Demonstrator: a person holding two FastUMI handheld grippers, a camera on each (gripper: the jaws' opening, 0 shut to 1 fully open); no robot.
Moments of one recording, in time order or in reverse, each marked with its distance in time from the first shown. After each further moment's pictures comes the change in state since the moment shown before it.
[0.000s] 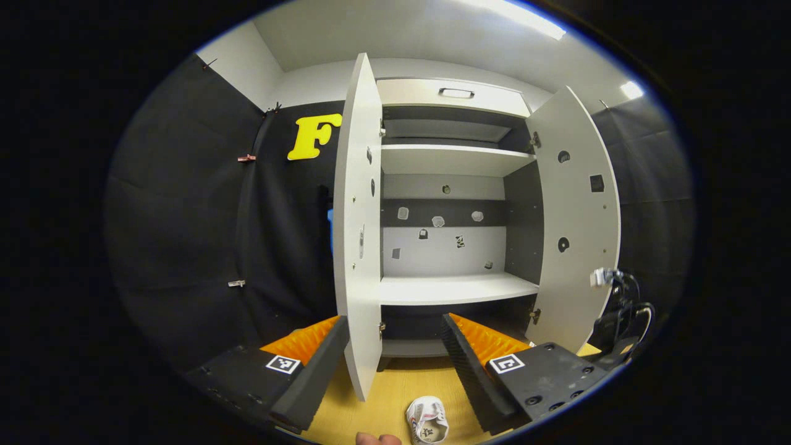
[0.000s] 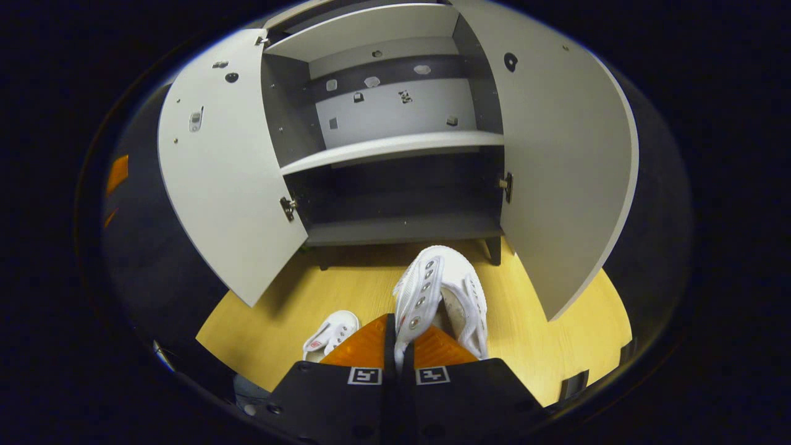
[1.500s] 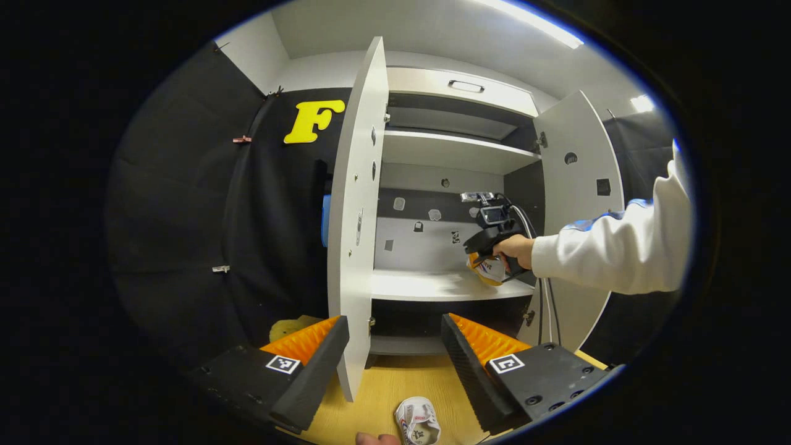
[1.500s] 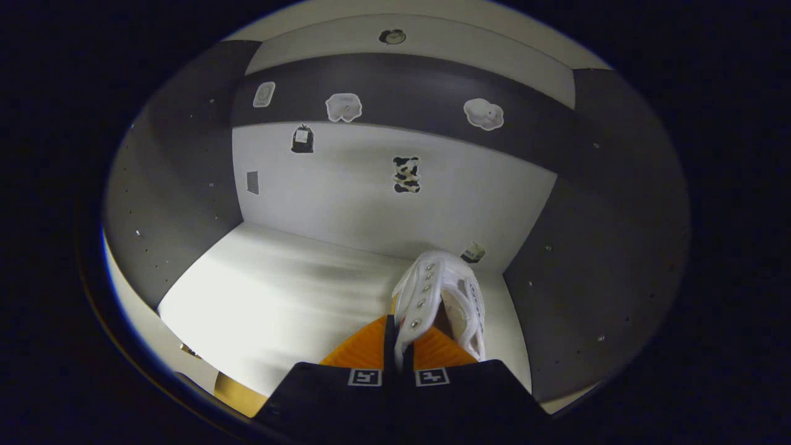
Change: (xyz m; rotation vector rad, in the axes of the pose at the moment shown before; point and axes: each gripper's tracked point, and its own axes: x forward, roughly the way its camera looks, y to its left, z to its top) left arm 0.026 0.012 -0.020 -0.071 0.032 -0.038; right arm 0.299 -0.025 0.312 -0.302 0.034 -0.201
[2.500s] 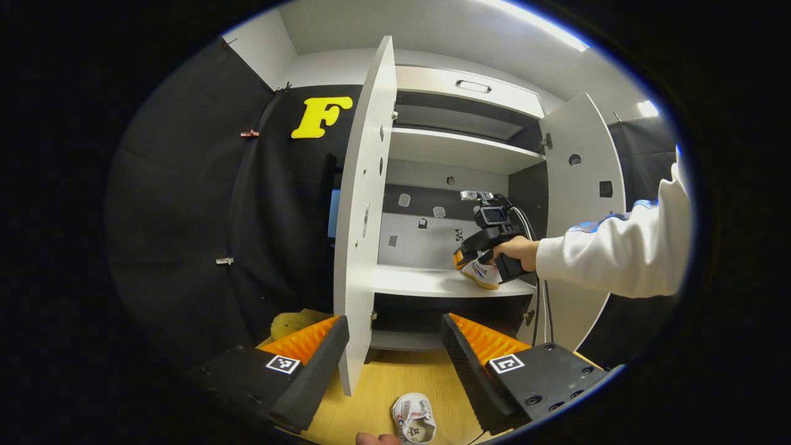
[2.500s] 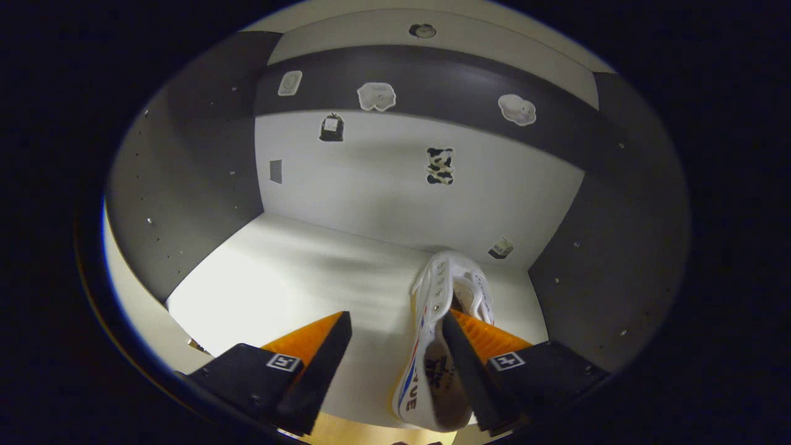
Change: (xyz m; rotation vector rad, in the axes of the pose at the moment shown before) left arm -0.012 -0.002 -0.007 -0.026 0.007 0.018; right arm -0.029 0.034 0.000 0.007 -0.060 0.096
